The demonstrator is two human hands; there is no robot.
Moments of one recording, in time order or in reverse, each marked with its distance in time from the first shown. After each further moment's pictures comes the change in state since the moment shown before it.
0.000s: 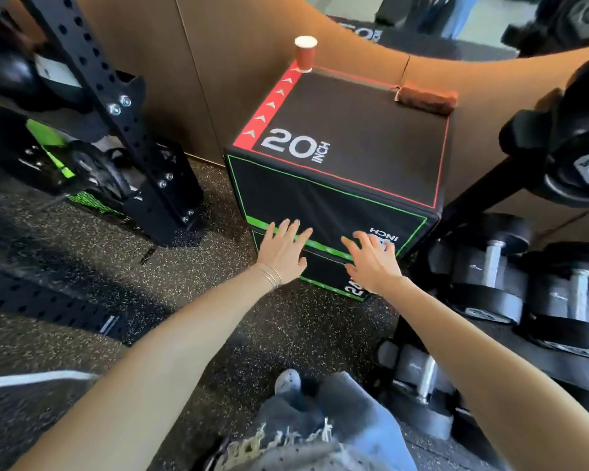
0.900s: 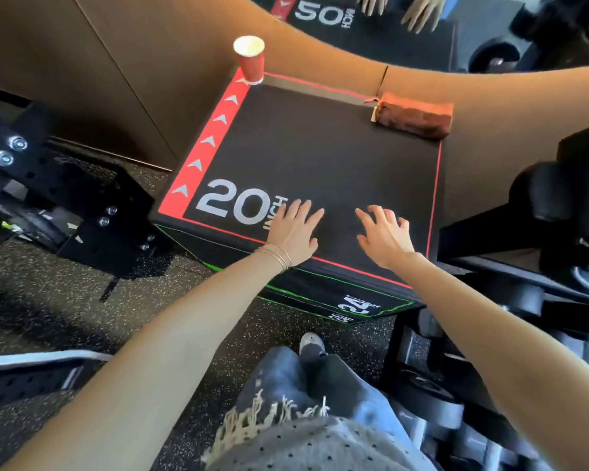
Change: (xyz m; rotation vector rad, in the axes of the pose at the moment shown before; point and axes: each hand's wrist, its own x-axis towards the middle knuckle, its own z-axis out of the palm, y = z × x) left_hand 0.311 0.001 -0.028 -0.010 -0.037 0.127; right_hand 0.239 0.178 -0.038 0.106 -0.039 0.149
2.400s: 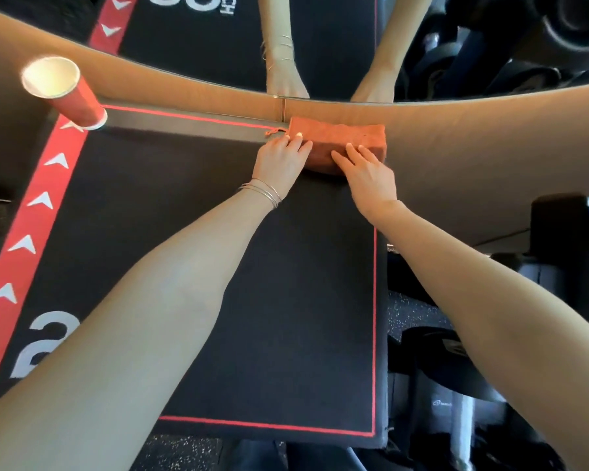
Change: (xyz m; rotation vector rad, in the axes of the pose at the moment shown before) left_hand 0.368 0.037 -0.041 0.038 0.203 0.162; right_hand 0.238 0.187 -0.048 -0.045 0.122 0.113
